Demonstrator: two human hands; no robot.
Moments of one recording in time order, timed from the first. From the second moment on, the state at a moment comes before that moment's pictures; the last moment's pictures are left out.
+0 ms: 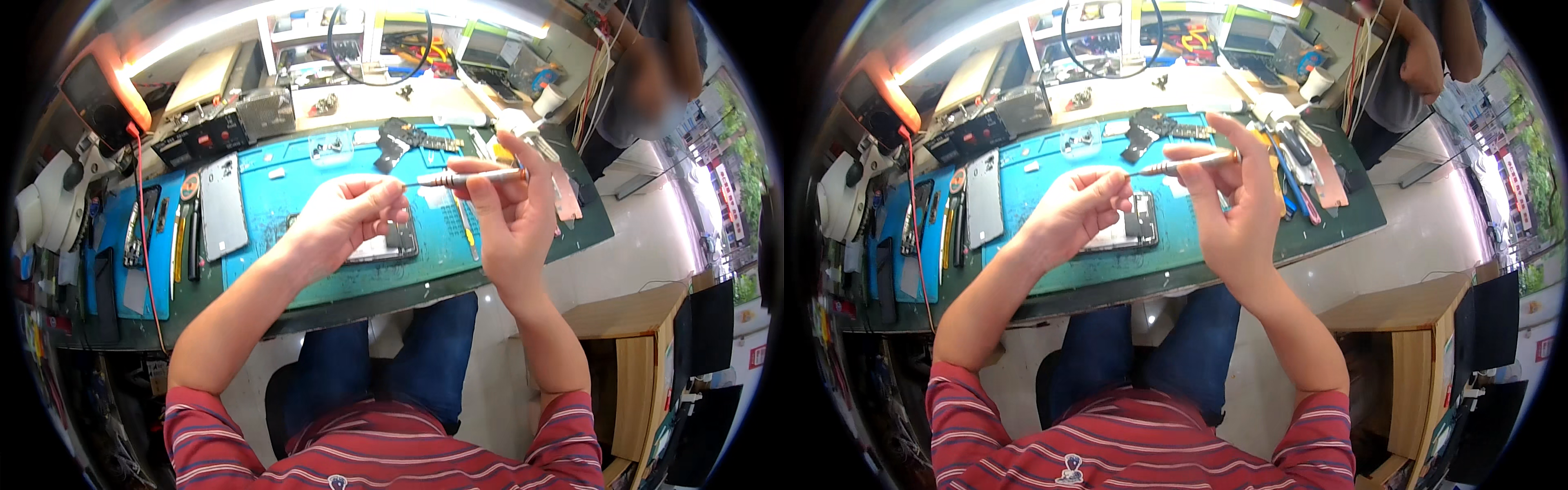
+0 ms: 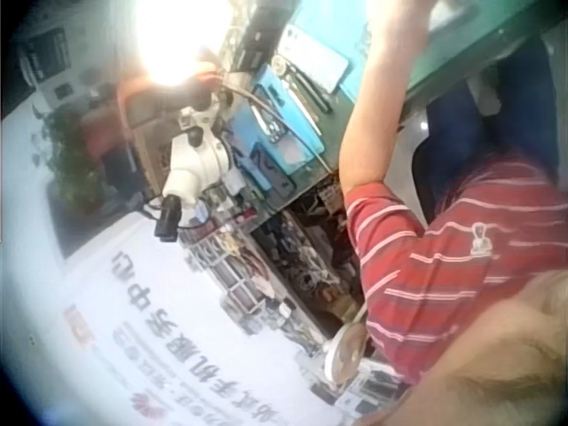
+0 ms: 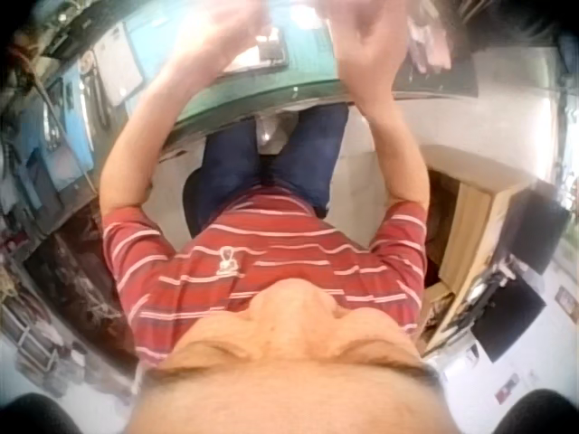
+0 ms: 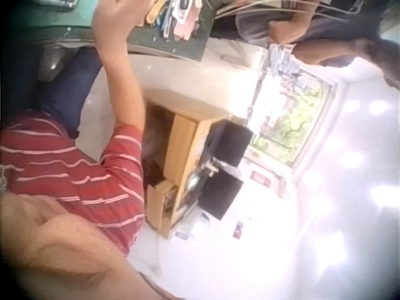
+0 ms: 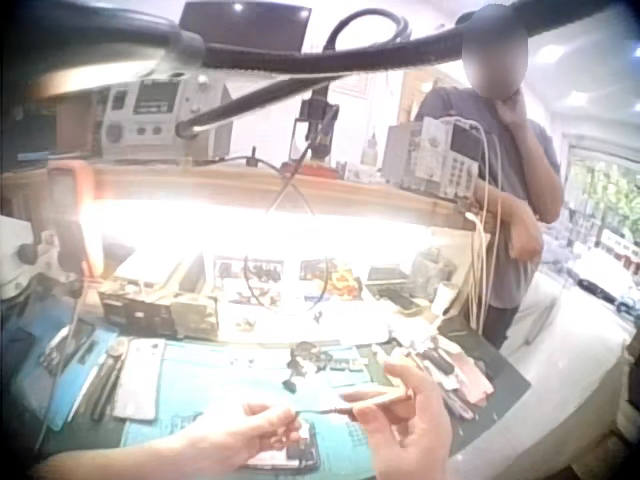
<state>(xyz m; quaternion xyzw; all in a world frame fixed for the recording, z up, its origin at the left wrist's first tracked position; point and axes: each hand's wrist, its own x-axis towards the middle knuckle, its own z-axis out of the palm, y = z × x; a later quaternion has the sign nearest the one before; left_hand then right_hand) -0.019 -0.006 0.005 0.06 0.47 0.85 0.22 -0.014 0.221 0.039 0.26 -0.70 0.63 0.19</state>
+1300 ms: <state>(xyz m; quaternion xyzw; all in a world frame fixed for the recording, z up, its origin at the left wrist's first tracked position) -0.040 0.001 -0.014 0.23 0.90 0.37 0.00 -0.068 0.218 0.030 0.40 -0.81 0.41 0.13</state>
